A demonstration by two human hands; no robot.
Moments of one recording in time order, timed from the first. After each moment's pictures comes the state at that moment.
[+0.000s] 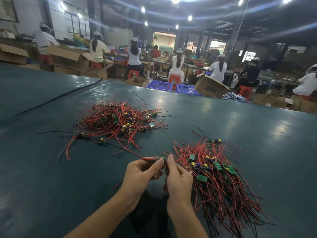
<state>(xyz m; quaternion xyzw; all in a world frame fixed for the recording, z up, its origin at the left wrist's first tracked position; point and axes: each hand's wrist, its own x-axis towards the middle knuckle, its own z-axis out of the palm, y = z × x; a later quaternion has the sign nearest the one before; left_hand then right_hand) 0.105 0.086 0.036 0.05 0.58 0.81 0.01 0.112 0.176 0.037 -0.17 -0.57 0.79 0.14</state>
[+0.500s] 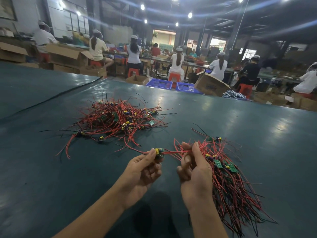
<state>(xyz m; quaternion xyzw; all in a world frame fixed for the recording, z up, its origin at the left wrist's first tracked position) 0.105 0.079 0.049 0.03 0.37 0.91 0.16 0.117 0.211 0.061 -0.06 -0.43 0.89 0.15</state>
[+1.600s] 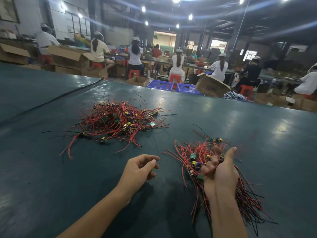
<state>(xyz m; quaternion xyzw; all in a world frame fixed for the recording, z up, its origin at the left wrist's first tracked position) 0.085 0.073 0.022 0.03 0.68 0.73 0.01 0.108 0.263 0.068 -0.19 -0.40 0.87 0.23</state>
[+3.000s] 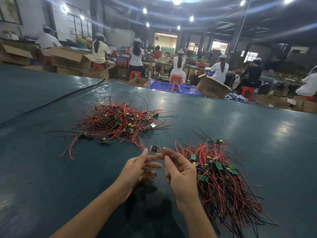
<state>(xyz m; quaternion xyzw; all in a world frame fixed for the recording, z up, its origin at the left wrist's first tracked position) 0.081 0.066 0.032 0.00 0.63 0.77 0.12 0.114 0.194 0.041 0.03 -0.61 0.77 0.15</state>
